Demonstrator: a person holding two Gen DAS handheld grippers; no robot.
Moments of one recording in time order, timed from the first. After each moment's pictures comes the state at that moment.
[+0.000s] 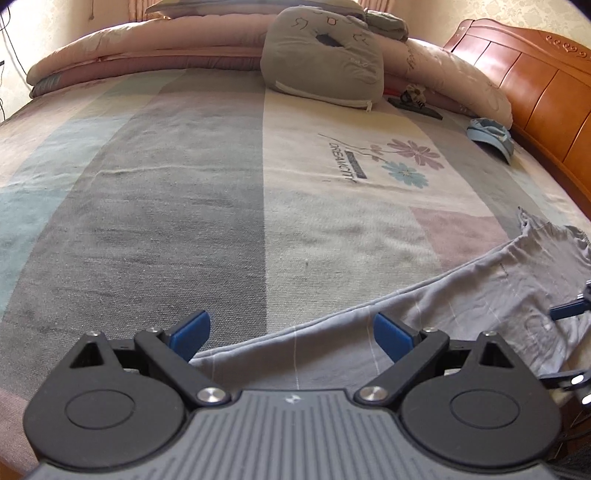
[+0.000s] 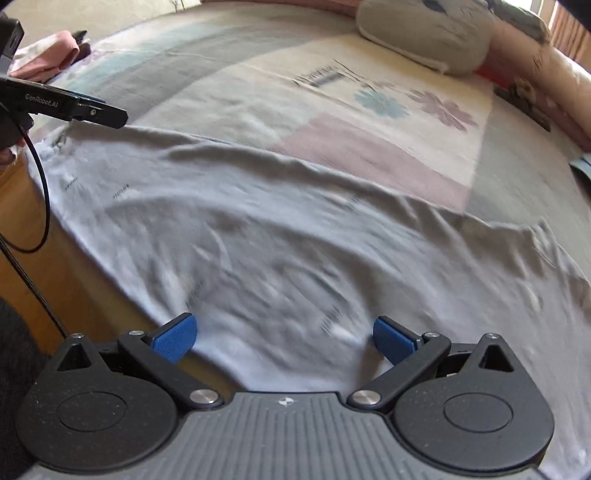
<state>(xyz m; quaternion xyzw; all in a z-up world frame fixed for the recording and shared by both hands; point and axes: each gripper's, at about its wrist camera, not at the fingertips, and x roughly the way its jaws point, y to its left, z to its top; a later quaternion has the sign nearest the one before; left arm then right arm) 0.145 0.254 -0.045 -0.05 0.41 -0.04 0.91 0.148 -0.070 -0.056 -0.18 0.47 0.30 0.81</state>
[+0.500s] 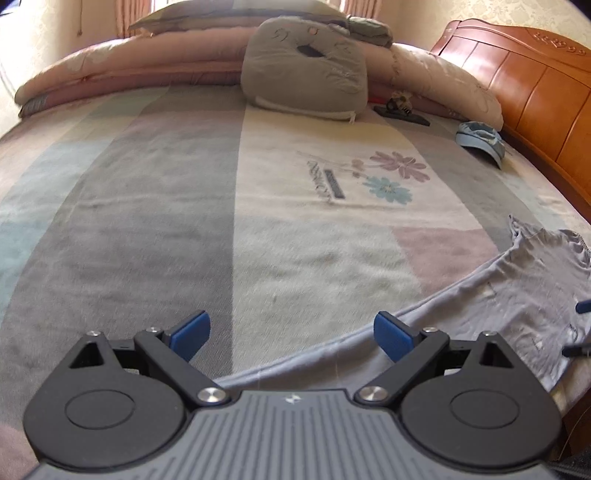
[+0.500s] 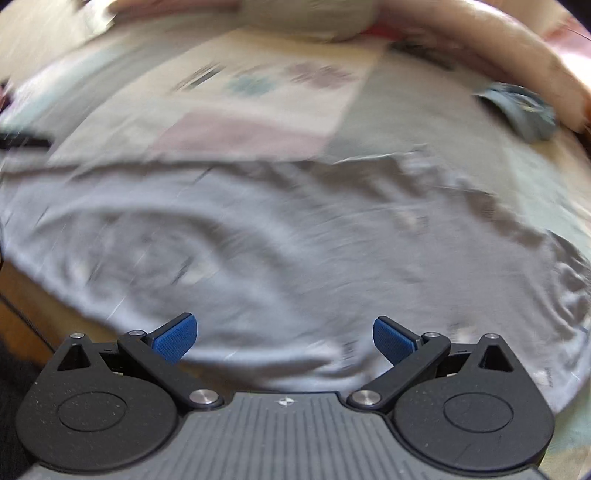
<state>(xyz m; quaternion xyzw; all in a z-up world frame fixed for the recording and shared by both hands) 0.162 0.225 -0.029 -0.03 0.39 -0.05 0.92 0.165 -0.155 -0.046 -0.11 0.48 0.18 0.85</state>
